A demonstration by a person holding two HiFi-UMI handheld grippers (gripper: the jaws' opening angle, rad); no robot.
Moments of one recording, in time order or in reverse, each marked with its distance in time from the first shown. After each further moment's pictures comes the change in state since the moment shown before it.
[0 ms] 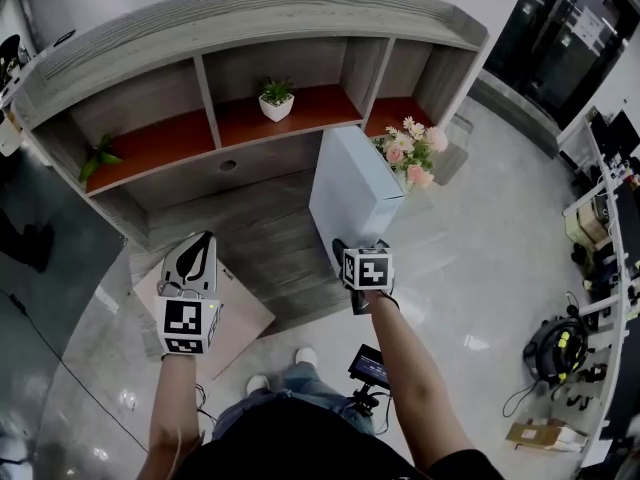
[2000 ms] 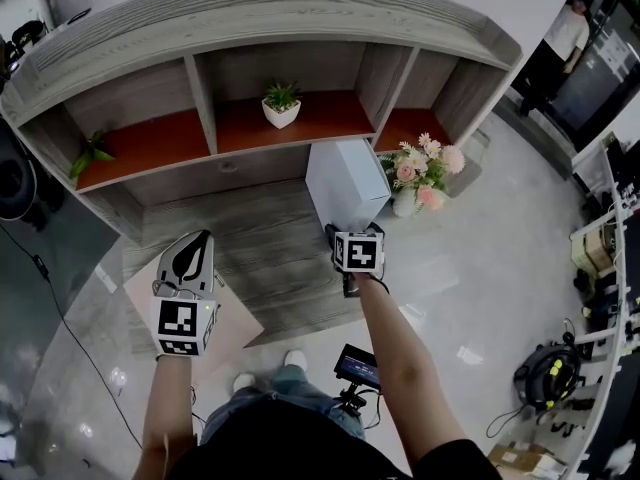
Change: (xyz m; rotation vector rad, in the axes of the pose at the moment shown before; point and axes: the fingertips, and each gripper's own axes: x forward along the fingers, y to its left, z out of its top) left arm 0.035 0.003 -0.005 -0.039 0.040 0.066; right arm 0.080 -0.019 0.048 -0.060 0.005 0.003
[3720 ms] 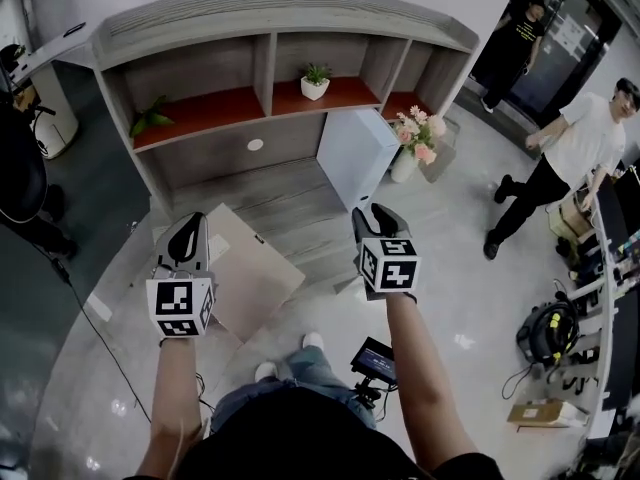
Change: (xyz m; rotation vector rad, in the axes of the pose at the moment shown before) left arm -0.153 0.087 -0.003 -0.067 -0.152 -0.015; right arm -0.236 0.137 0.013 -0.085 -0.352 -0.071
